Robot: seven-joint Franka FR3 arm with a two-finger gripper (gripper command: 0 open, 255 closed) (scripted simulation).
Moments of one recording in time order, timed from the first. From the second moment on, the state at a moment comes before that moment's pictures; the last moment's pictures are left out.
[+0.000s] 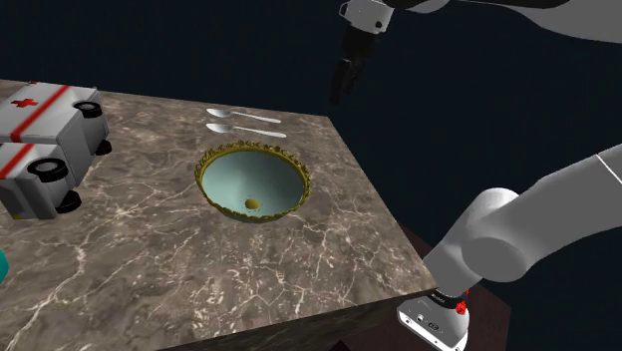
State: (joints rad) arm 0.07 -0.35 -0.02 -2.09 -0.02 1.74 -0.22
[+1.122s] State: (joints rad) arm 0.22 0.36 0.11 -1.38 -0.23 1.61 -0.43
